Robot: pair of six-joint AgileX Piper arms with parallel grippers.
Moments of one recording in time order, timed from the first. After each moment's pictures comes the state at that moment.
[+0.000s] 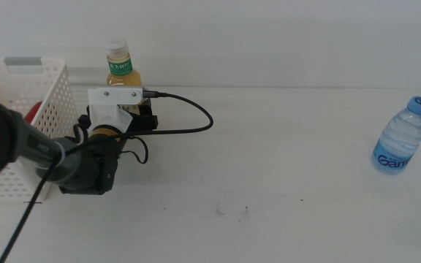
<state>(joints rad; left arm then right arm) -0.25 2.20 -1.00 -0.19 -0.94 0.00 0.00 0.00 0.00 0.03 0.17 -0.02</state>
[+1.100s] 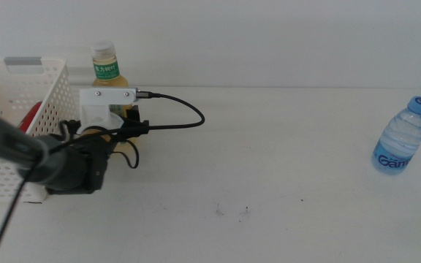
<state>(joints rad) -0.24 2.10 -0.93 -0.24 -0.80 0.06 0.00 0.00 0.00 0.03 0.17 -0.02</state>
